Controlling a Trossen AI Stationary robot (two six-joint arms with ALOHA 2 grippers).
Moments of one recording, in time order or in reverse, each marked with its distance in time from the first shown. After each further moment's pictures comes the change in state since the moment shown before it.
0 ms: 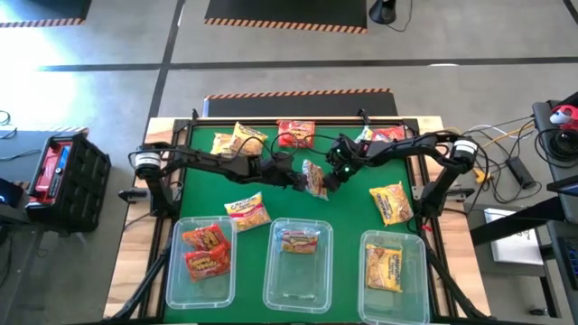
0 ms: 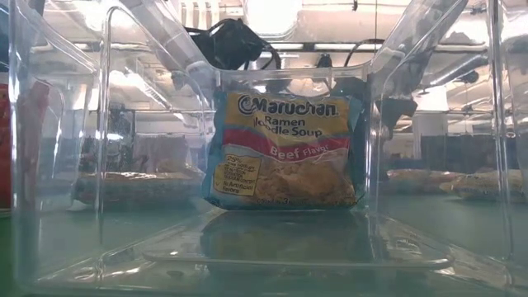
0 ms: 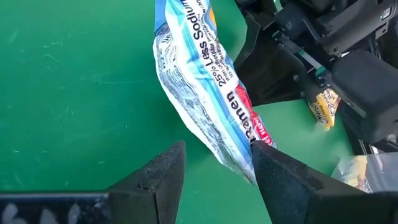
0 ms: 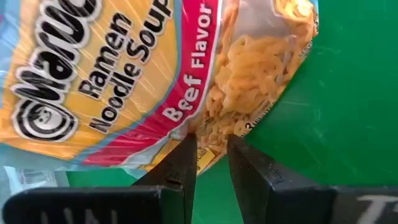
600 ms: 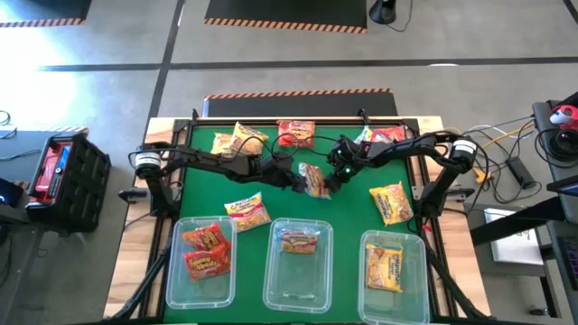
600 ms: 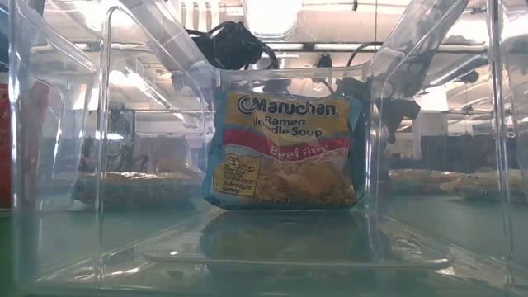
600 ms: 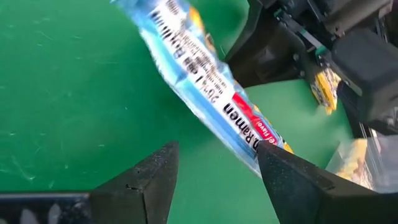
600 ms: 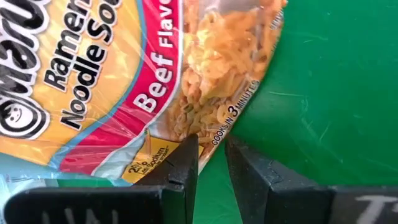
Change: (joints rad) left arm 0.003 0.000 0.000 -0.030 0.073 0.010; right arm -0.001 0.000 -0.023 0.021 0.000 -0.007
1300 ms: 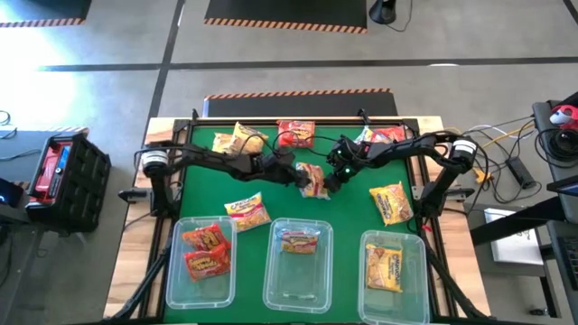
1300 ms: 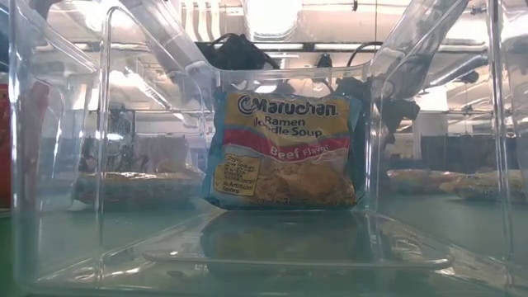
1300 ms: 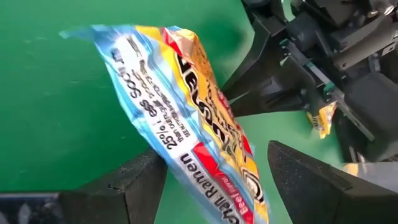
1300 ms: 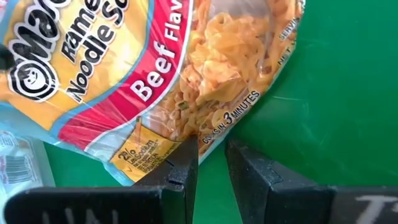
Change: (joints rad) left arm 0.037 0.065 0.003 0.117 0.008 -0.046; right arm 0.000 0.000 -0.002 0.028 0.014 0.000
